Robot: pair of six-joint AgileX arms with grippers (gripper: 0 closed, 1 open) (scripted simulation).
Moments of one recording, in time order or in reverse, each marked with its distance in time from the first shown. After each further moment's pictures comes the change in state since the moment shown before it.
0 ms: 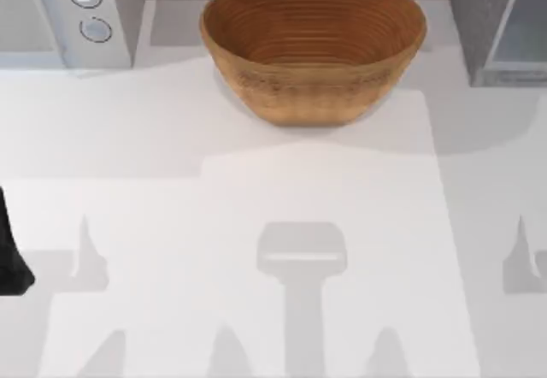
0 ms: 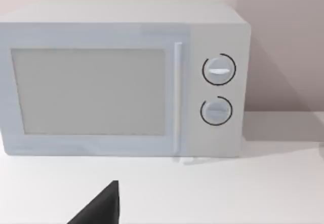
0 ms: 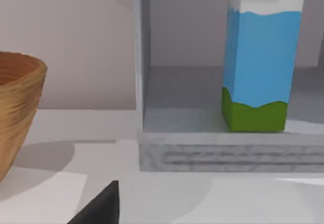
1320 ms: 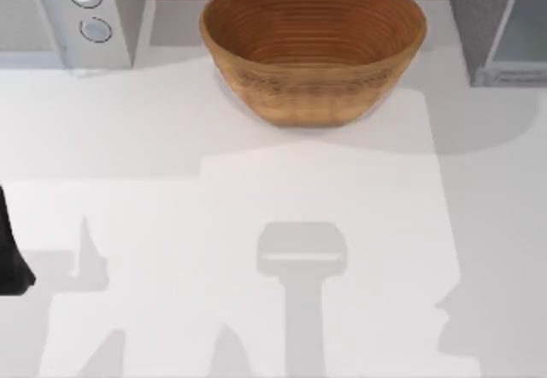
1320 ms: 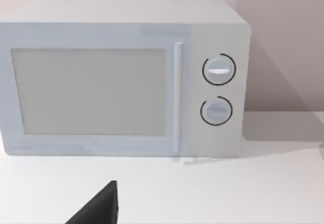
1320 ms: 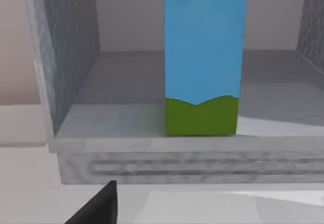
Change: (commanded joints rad) left arm 0.000 0.000 0.000 0.000 0.000 0.000; right arm -0.441 1.493 0.141 1.322 -0.423 0.015
